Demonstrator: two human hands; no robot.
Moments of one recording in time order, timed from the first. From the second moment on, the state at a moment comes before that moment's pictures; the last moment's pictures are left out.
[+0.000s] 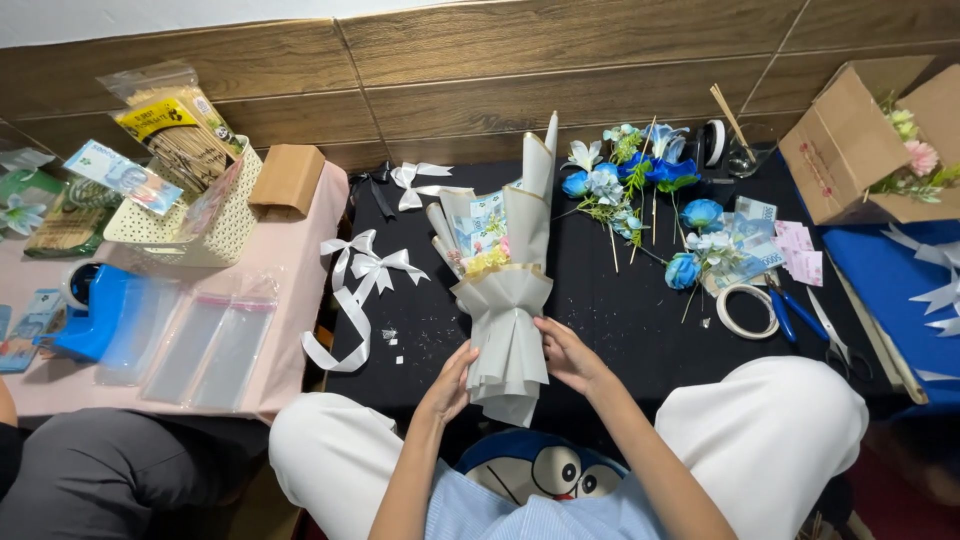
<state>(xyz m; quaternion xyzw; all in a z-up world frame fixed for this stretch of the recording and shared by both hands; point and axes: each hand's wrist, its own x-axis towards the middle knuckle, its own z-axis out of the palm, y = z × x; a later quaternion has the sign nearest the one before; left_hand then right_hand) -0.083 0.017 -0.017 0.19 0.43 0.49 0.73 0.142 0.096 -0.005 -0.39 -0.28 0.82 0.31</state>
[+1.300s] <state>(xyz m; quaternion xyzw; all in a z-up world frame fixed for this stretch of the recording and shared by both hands) -0.062 0.010 0.133 0.43 0.50 0.44 0.61 0.118 0.056 0.090 -0.38 -0.44 0.74 0.34</state>
